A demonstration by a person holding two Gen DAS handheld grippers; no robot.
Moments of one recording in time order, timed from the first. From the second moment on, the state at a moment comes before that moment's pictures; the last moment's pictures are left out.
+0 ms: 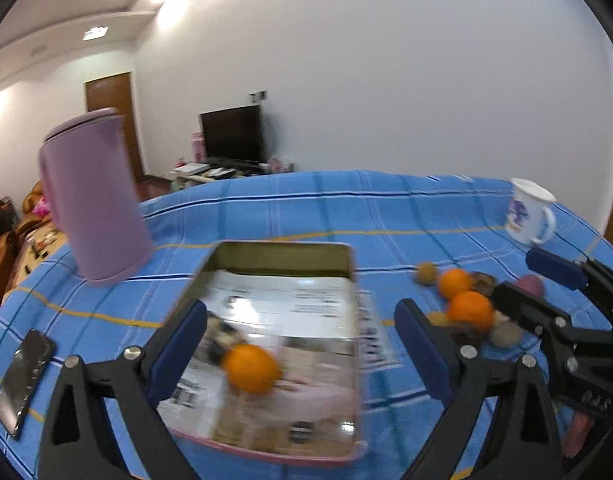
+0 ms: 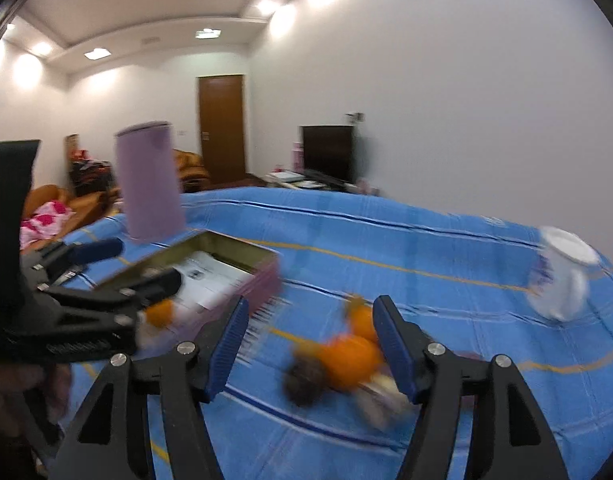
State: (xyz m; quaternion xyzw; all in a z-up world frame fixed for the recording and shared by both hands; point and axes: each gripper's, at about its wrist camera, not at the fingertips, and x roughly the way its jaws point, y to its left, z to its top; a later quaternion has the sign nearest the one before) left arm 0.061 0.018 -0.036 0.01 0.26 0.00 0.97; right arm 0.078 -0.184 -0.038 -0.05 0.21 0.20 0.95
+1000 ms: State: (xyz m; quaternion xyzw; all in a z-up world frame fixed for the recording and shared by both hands) left arm 0.114 -0.071 -0.089 0.00 0.43 -0.15 0.89; right arm 0.146 -0.267 -0.075 0.04 0.38 0.11 0.92
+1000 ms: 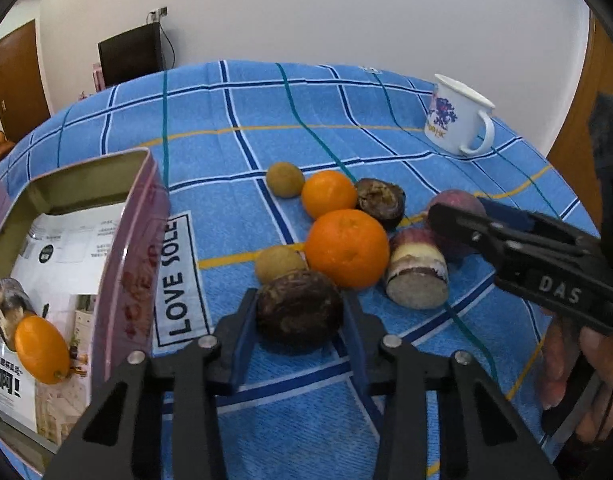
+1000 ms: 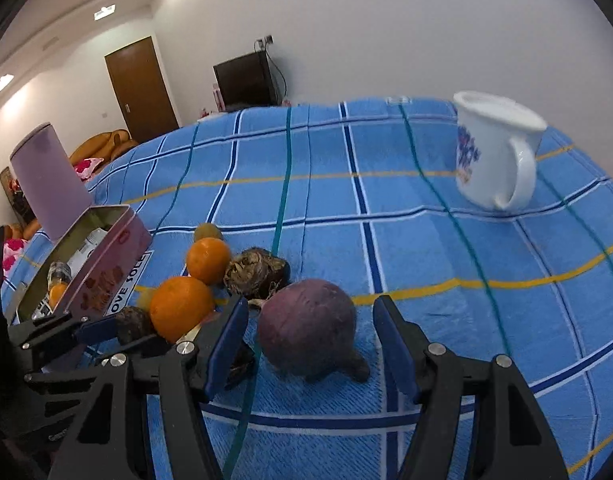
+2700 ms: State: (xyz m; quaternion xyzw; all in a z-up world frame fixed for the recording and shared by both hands) left arm 0.070 -0.049 -0.052 -0.01 0.27 -0.10 0.96; right arm 0.098 -0.266 -0.042 0.04 0.23 0.15 0.96
